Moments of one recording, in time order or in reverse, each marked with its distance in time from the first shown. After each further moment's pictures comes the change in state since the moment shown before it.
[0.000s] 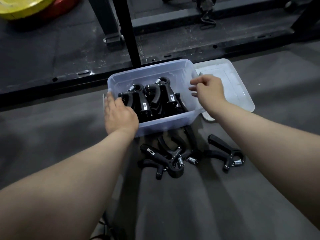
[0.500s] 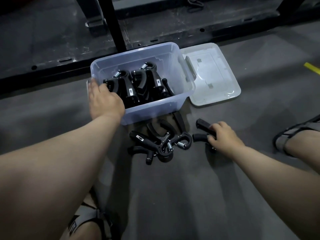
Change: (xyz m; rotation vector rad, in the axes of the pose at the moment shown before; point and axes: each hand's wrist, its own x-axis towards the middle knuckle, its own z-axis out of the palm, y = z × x) left_hand 0.001 0.001 -0.001 0.017 -0.025 -0.027; right_hand -0.107 0.150 -0.106 -1.013 -0.293 0.074
